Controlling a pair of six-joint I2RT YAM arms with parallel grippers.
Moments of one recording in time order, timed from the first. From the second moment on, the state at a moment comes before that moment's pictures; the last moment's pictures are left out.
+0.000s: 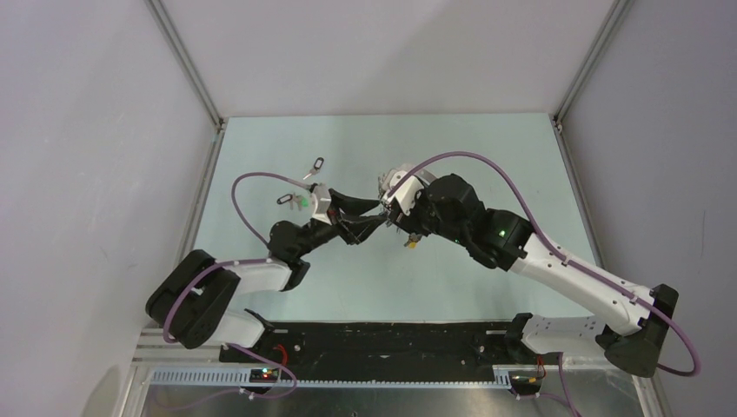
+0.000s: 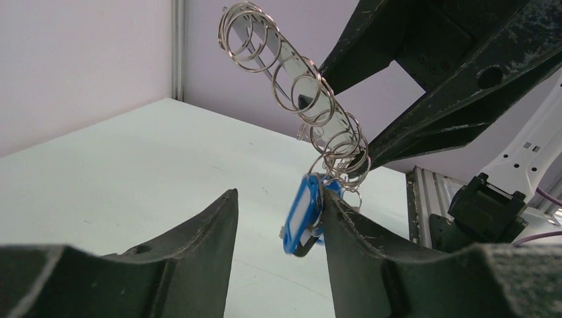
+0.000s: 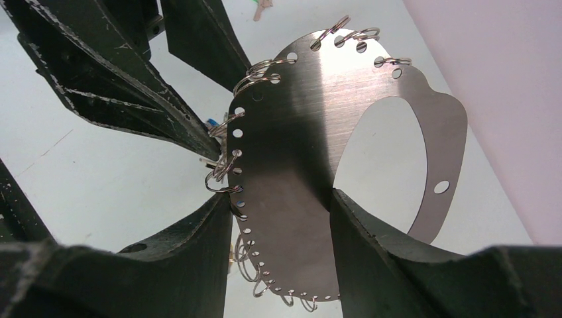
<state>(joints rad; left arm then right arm) -0.60 1.39 0.37 1.42 0.53 -0.41 0.96 1.16 1.19 -0.49 0.15 -0.36</state>
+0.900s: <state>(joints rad) -0.61 1.41 0.43 1.32 0.55 -0.38 0.86 1.18 1.16 -0.46 0.19 -0.22</state>
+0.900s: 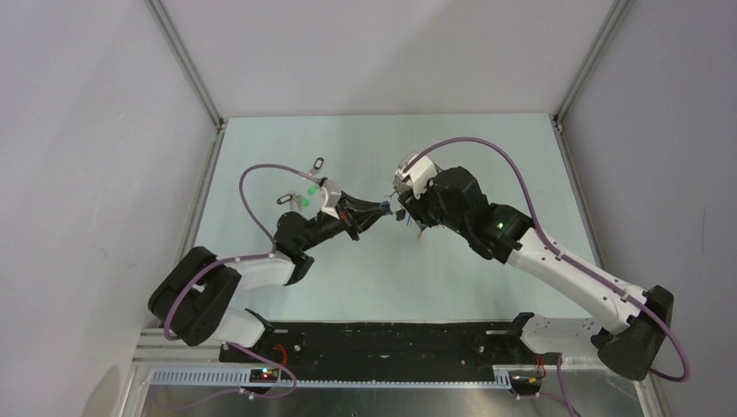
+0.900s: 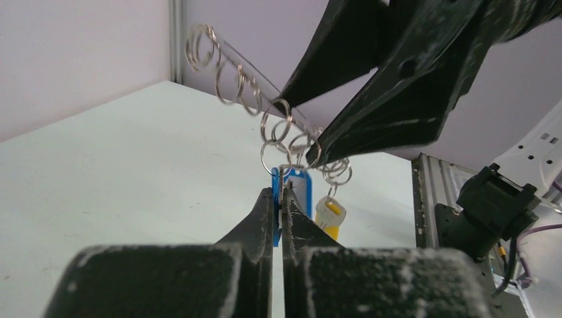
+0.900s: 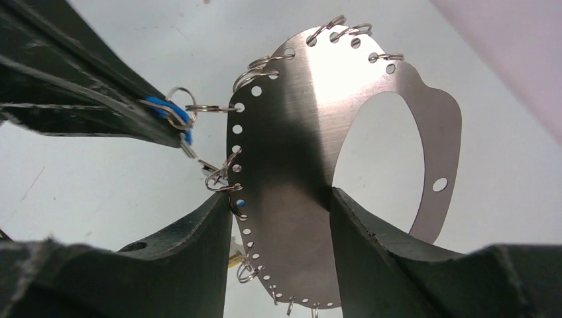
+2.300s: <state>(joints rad) -0.71 1.34 1.52 -0.92 0.00 0.18 0.53 0.92 0.70 0.17 -0.22 0.16</state>
